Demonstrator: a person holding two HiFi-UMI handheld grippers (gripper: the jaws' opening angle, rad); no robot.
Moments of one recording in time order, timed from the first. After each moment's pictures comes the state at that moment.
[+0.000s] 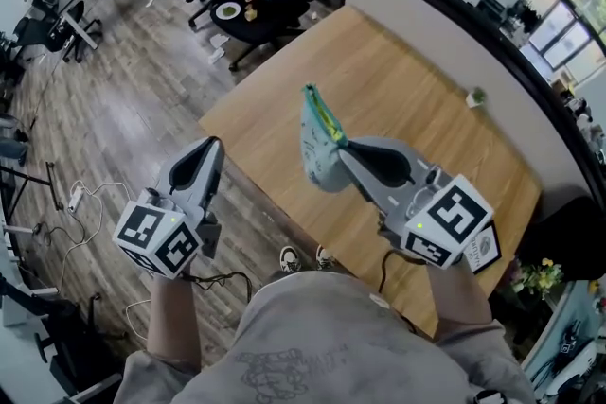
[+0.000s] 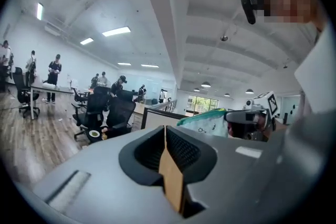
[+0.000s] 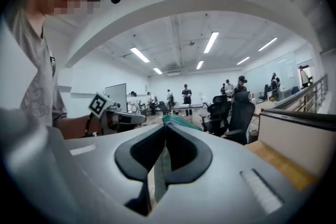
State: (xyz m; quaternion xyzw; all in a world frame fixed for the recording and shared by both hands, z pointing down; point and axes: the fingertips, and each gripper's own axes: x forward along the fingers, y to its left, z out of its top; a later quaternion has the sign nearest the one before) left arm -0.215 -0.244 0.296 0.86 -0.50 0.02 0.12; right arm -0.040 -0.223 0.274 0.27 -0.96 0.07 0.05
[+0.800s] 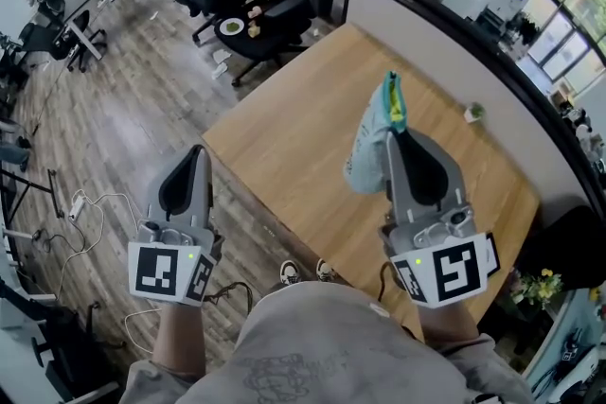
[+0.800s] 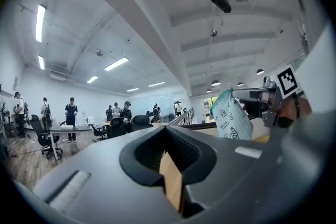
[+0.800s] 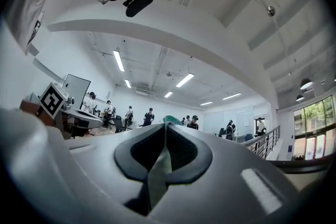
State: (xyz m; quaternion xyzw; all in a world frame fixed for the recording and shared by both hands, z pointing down) left arm -0.227 -0.229 0.237 0.81 -0.59 0.03 -0.05; right arm 0.008 -0.229 0.193 0.49 -0.86 -0.11 -0.03
